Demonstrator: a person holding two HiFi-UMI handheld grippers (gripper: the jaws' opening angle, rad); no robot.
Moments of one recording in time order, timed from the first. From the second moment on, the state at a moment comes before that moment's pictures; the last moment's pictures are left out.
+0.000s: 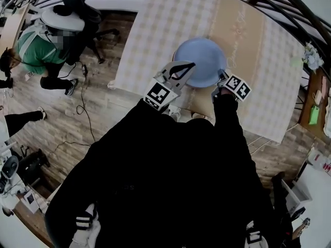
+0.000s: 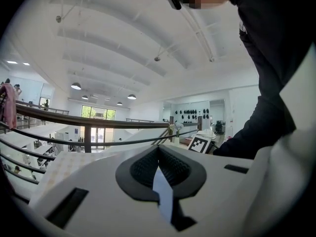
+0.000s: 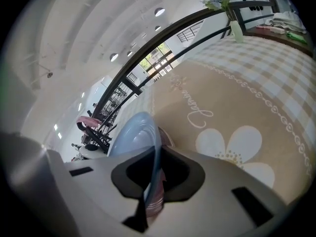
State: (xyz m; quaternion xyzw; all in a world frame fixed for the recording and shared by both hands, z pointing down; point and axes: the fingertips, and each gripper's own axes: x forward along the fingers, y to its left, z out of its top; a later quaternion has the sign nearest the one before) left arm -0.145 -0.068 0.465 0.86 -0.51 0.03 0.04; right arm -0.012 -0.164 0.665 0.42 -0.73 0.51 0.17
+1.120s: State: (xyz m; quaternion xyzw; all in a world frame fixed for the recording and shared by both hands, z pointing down) left arm -0.157 -0.052 0.456 0.85 -0.52 0.03 0.05; right arm -0.026 -0.155 0.615 0.37 -0.82 0.38 0.20
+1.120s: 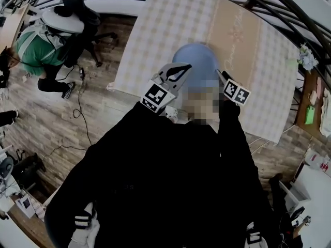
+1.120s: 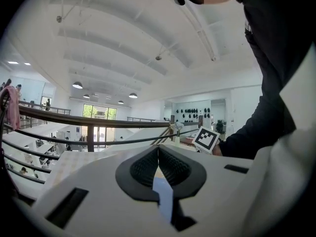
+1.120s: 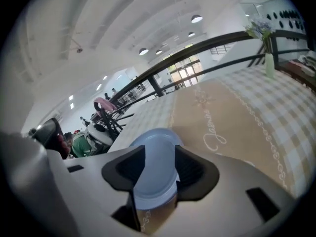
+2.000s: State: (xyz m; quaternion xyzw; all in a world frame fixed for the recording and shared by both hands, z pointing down) left arm -0.129 -0.028 0.374 0.88 -0.47 0.00 0.02; right arm -0.062 -0.057 0.394 0.22 -0.97 0.10 0.06
